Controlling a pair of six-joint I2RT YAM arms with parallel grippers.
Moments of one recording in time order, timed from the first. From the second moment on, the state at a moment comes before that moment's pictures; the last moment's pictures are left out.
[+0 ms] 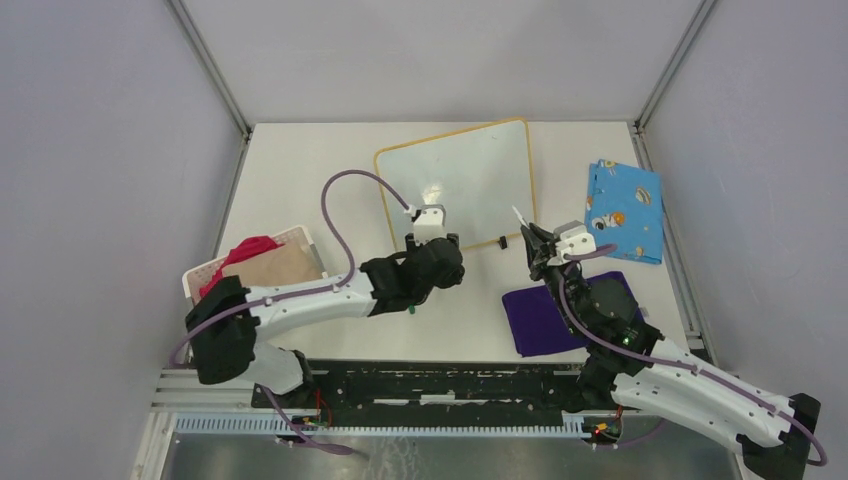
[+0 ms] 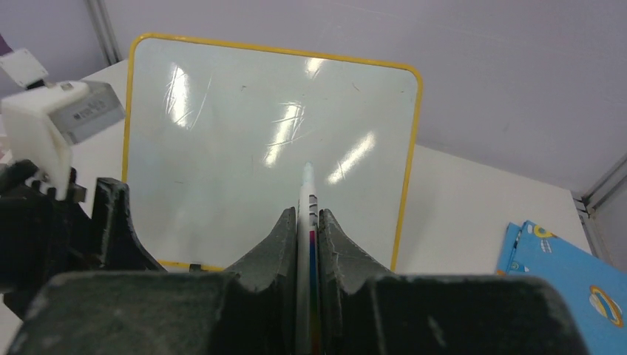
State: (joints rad) left arm -1.09 1.40 0.95 -0.26 -0.60 -0.78; right arm 0.98 0.57 0.48 0.26 0.60 -0.20
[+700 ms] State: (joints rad) left arm -1.09 1.85 1.22 -0.45 -0.63 -0.92; right arm 0.98 0.50 0.47 0.20 0.66 -0.20
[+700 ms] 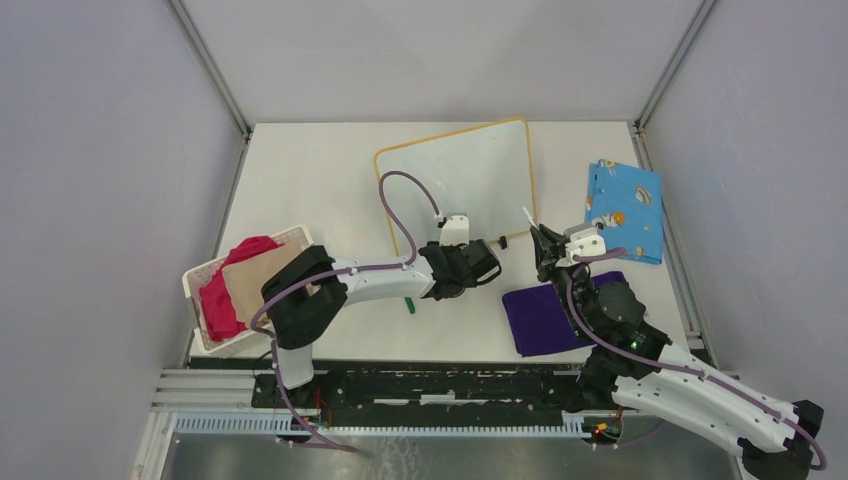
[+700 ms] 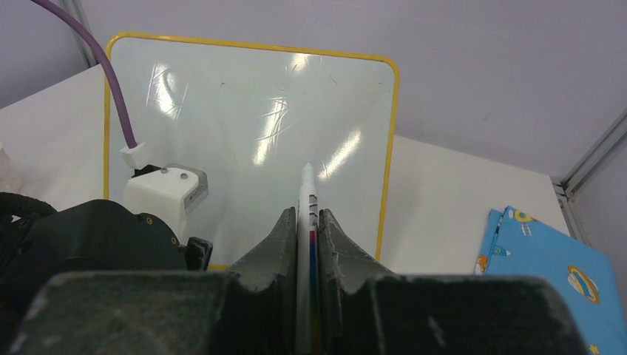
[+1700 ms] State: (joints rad) left arm -0.97 1.93 1.22 -0.45 -0.65 -0.96; right arm 0.98 0.51 0.48 0.18 0.66 -0.19
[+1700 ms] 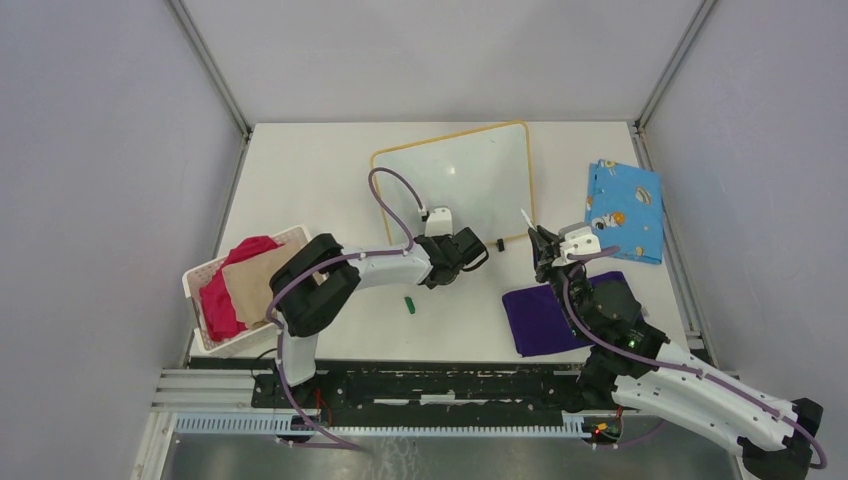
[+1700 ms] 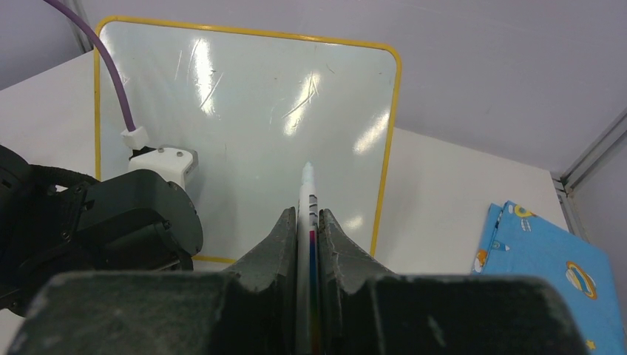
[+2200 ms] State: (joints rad) left arm -0.95 1.88 1.13 -0.40 -0.66 -0.90; right arm 0.98 0.52 0.48 0.18 0.66 -0.18
